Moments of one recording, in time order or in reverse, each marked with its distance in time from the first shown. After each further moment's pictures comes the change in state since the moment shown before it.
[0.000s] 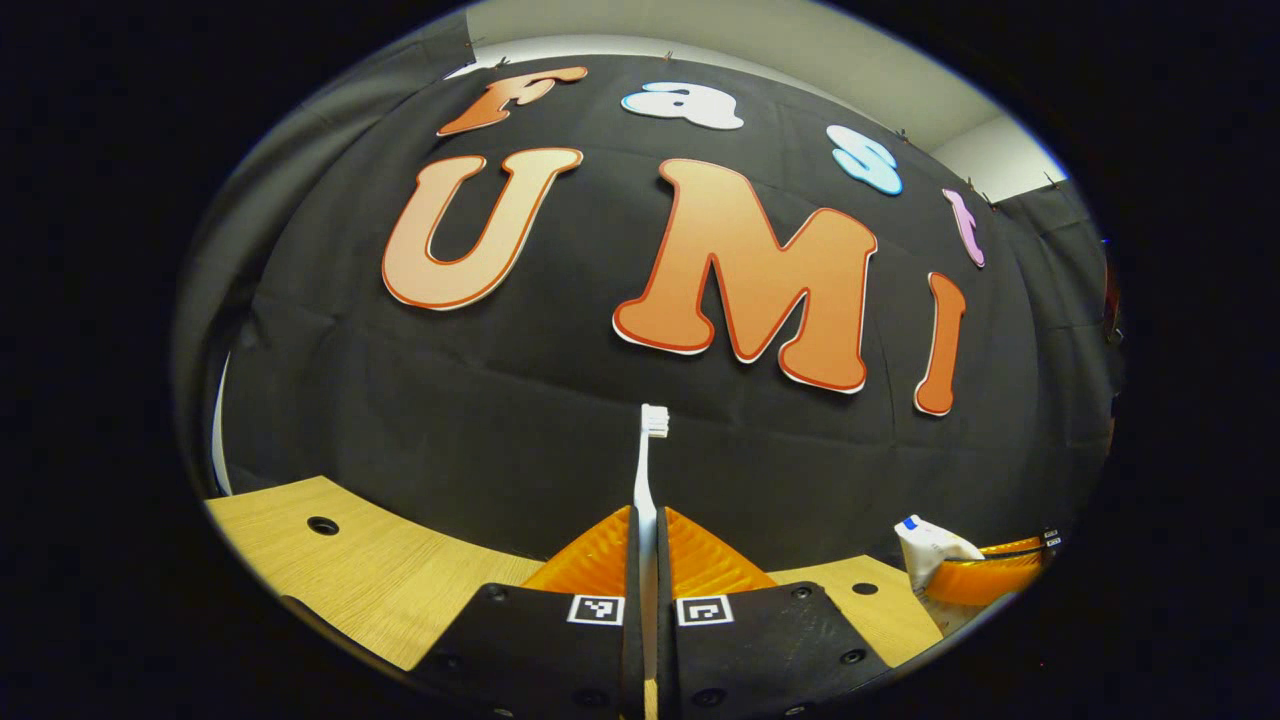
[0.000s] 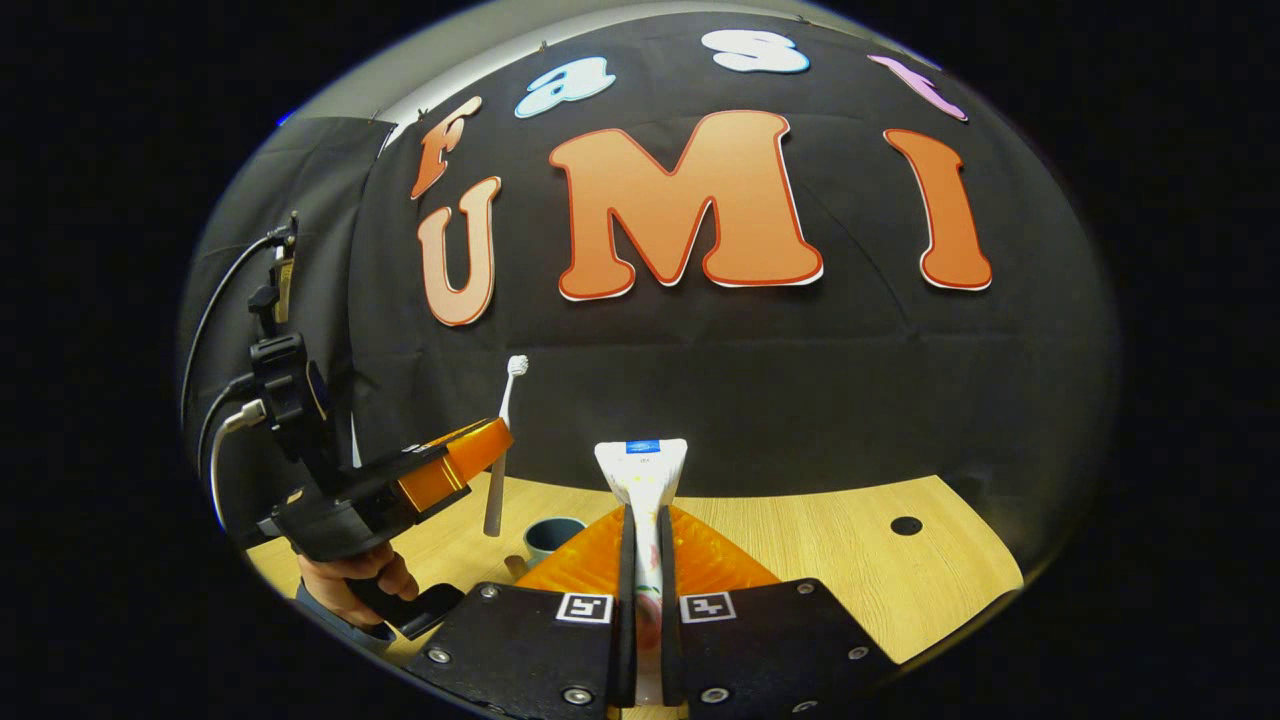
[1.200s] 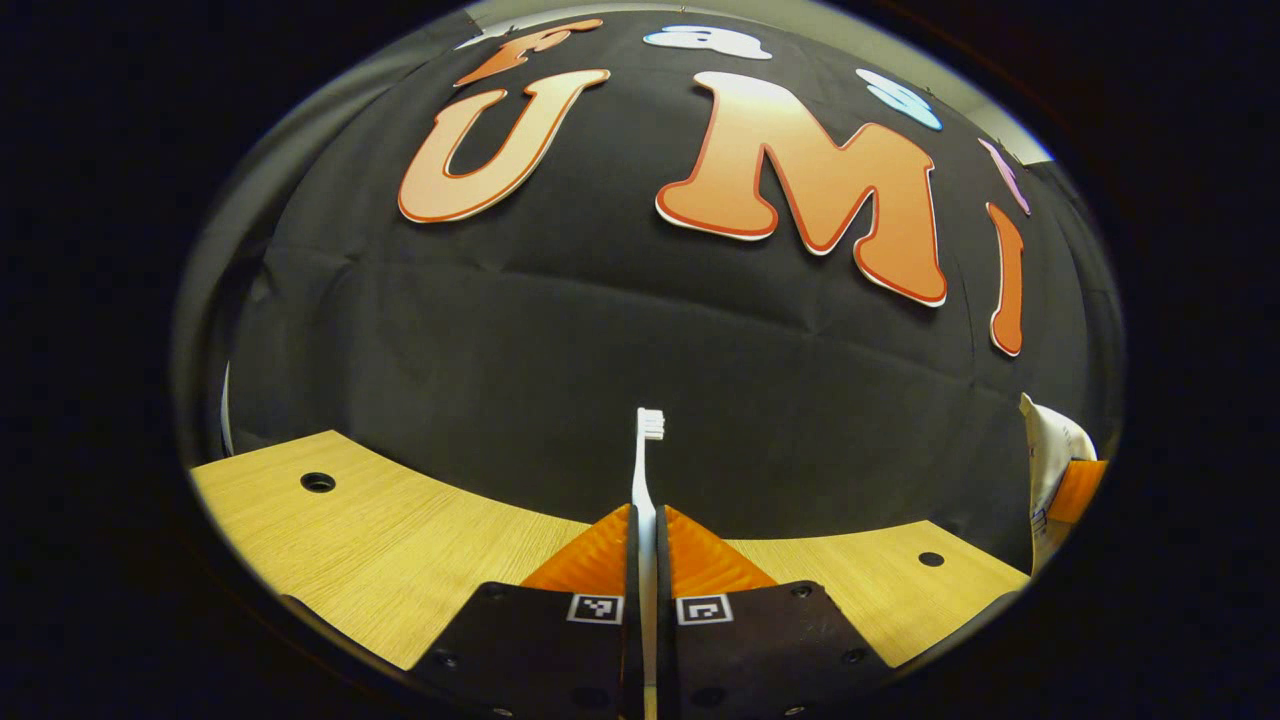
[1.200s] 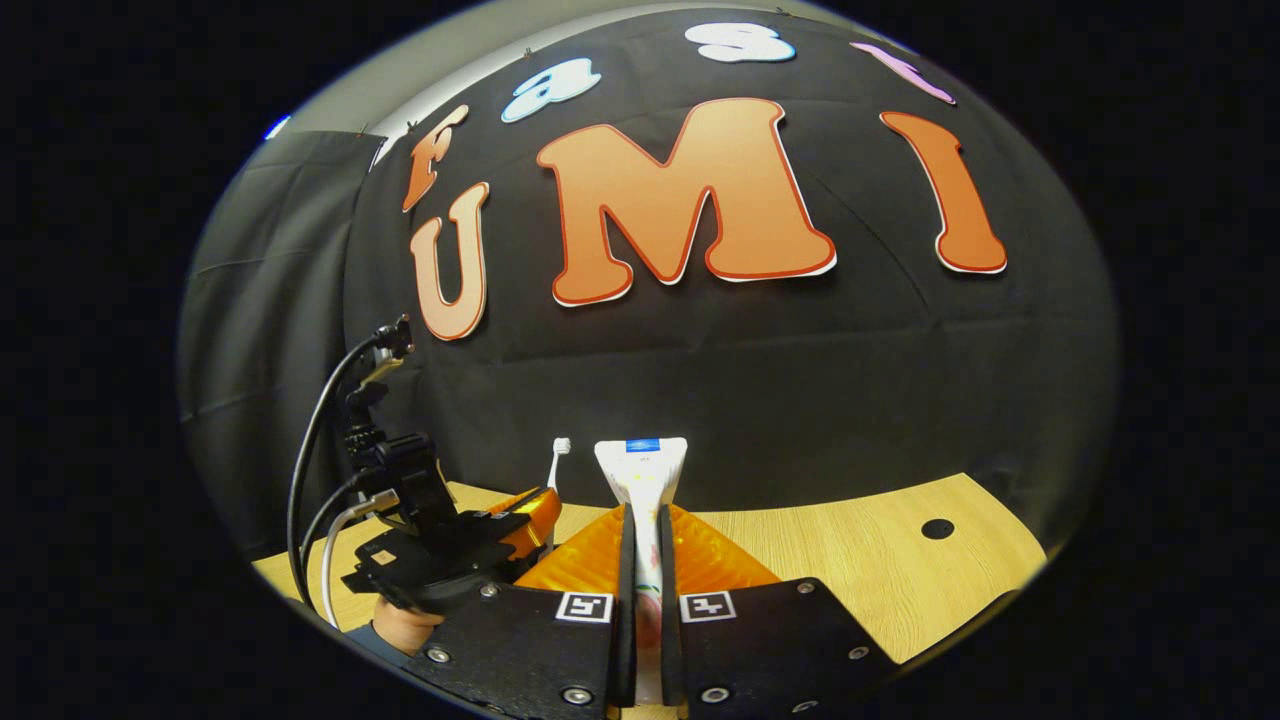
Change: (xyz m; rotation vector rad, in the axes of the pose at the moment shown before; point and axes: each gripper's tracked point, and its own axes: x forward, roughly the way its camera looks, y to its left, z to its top) left arm 0.053 0.029 -0.095 0.016 0.156 0.128; right arm 0.037 0.006 -0.005 0.048 -0.023 0.037
